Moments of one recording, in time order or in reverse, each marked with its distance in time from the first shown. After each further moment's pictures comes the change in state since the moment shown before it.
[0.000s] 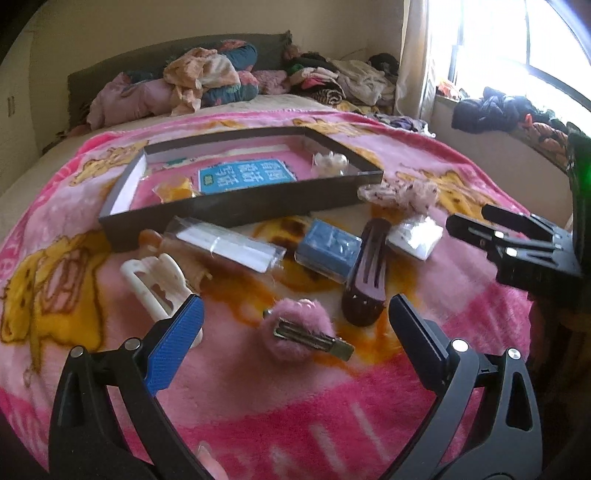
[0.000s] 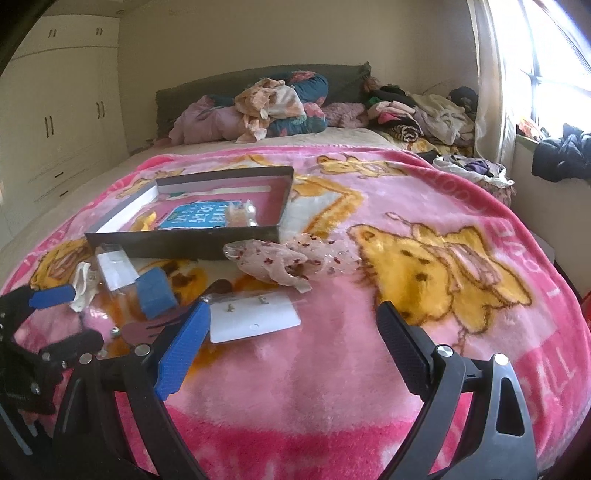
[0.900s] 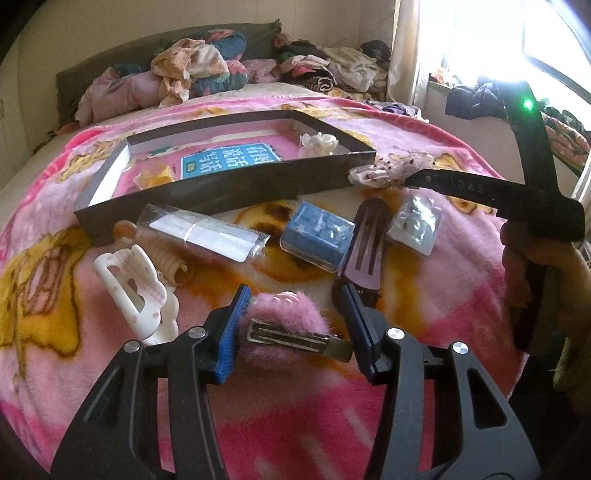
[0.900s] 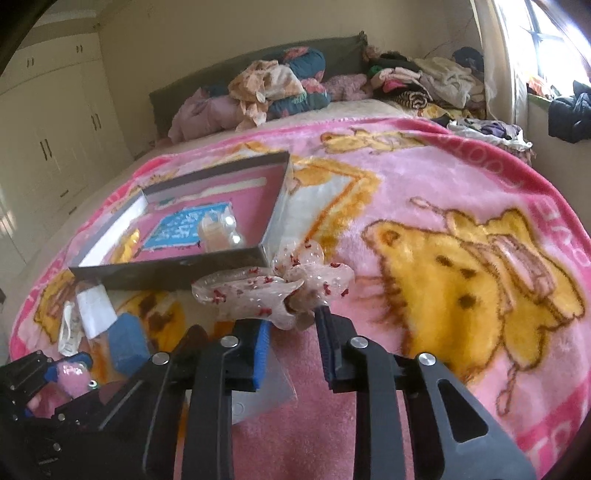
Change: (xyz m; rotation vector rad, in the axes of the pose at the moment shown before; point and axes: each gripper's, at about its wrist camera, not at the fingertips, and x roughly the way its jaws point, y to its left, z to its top) left arm 0.012 -0.006 -0.001 0.020 0.039 -0.026; right arm 0.057 -0.022 0.029 0.098 0.054 0.098
